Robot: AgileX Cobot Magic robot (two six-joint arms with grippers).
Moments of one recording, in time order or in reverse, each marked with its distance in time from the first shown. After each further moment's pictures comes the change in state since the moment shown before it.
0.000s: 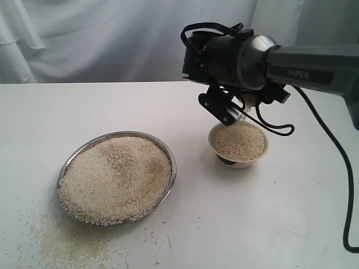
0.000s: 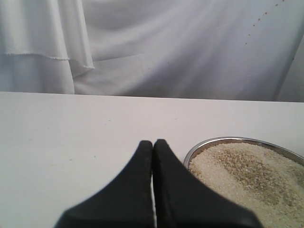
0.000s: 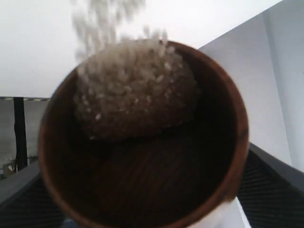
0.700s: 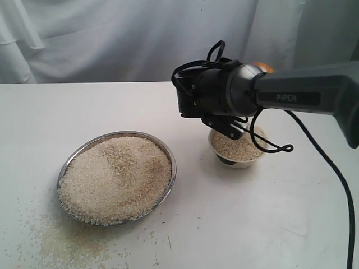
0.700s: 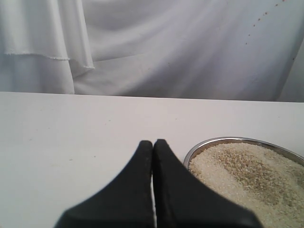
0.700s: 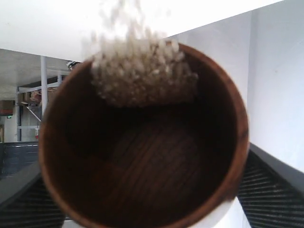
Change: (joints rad) left arm 0.000 0.000 0.000 0.000 0.000 0.000; right arm 0.061 0.000 0.141 -0.208 -0.004 0.042
